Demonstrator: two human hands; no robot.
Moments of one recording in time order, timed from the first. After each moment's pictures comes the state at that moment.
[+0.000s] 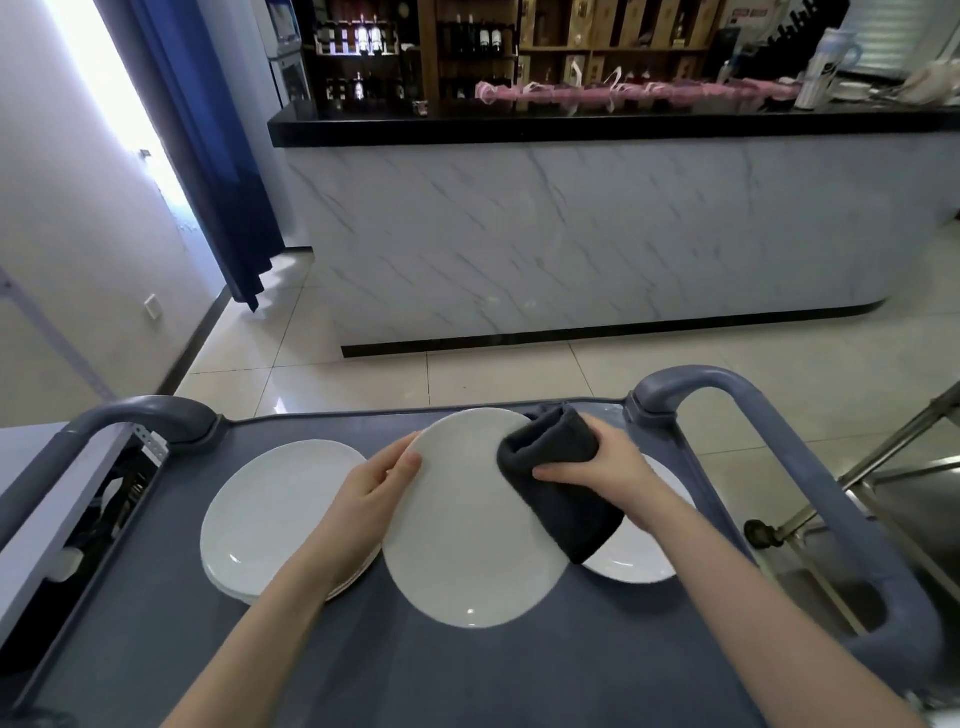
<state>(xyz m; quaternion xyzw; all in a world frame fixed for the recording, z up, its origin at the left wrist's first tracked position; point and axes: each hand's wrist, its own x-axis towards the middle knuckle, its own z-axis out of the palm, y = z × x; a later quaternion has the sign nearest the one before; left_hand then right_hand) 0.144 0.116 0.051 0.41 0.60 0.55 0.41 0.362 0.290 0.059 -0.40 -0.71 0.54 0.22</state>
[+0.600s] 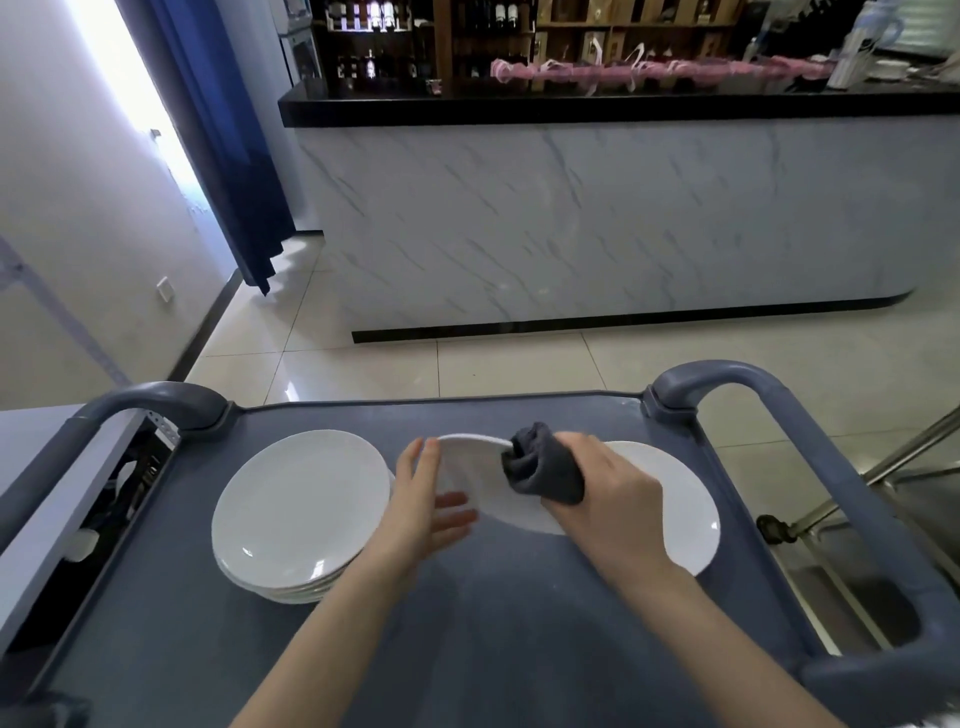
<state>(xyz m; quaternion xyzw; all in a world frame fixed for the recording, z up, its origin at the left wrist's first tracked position) 0.170 0.144 0.030 0.12 0.67 0.56 0.47 0.342 0.232 0.050 -0.35 -0.84 0.06 0.41</state>
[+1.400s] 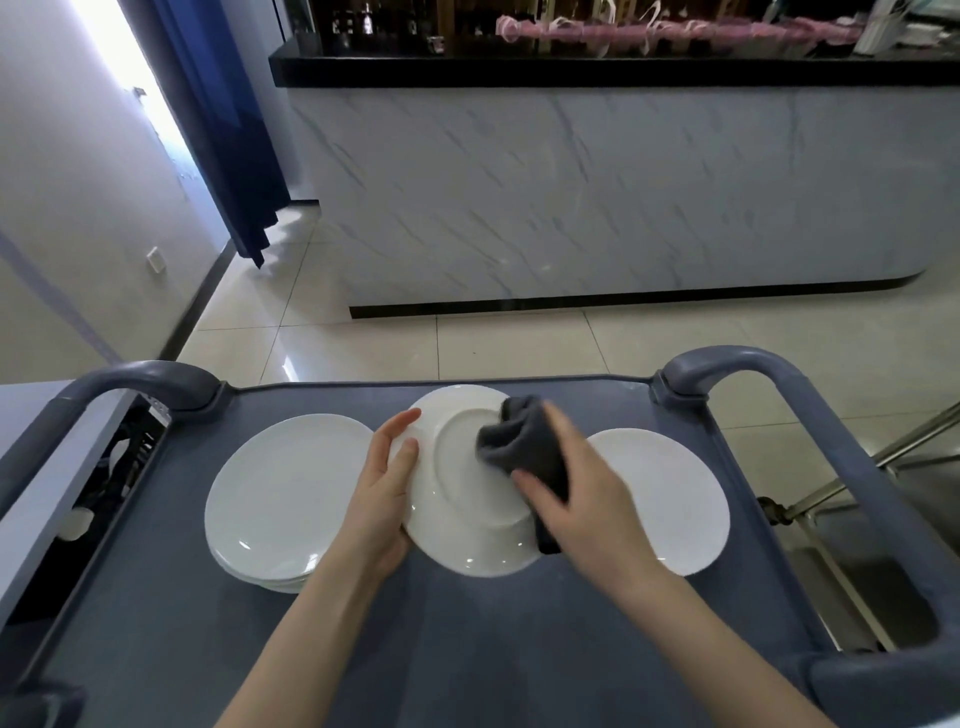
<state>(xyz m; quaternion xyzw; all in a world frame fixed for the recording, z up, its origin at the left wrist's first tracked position) 0.145 0.137 0.015 0.16 0.56 0.69 0.44 0.330 0.225 0.050 -0.37 -0.82 0.35 0.25</state>
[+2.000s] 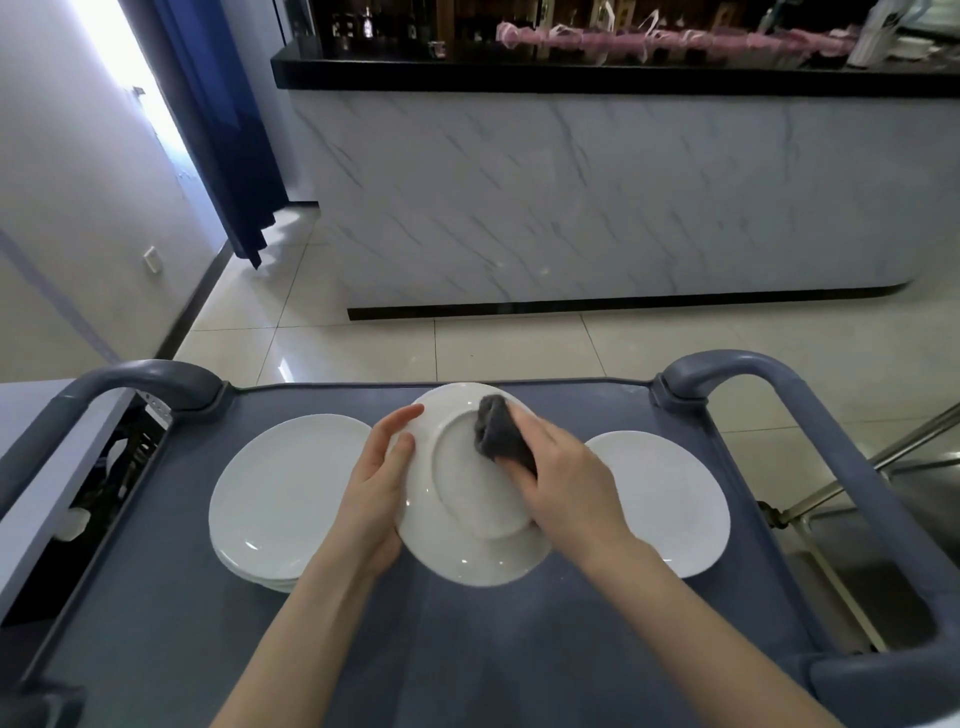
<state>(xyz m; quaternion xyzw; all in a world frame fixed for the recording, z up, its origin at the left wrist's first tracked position) 0.135 0.129 0.023 0.18 0.57 0.68 0.42 0.298 0.233 0.047 -0.38 -0.88 0.20 0.19</state>
